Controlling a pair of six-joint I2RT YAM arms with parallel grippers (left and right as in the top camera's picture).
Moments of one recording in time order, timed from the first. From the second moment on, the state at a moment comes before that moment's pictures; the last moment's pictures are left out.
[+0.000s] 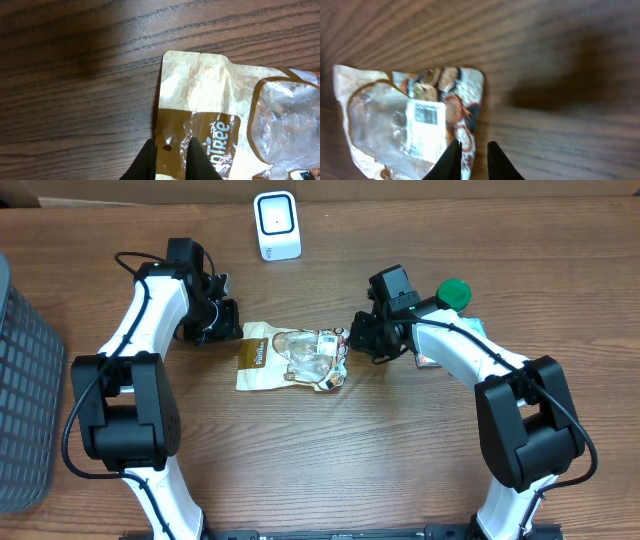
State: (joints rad) left arm 0.00 2.05 1.54 -0.96 0.26 -0.05; right arm 0.39 1.96 1.29 -0.55 -0.31 0.64
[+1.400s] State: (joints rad) left arm 0.00 2.05 1.53 -0.97 0.28 -0.05; right arm 0.43 2.03 1.28 -0.14 -0.47 0.51
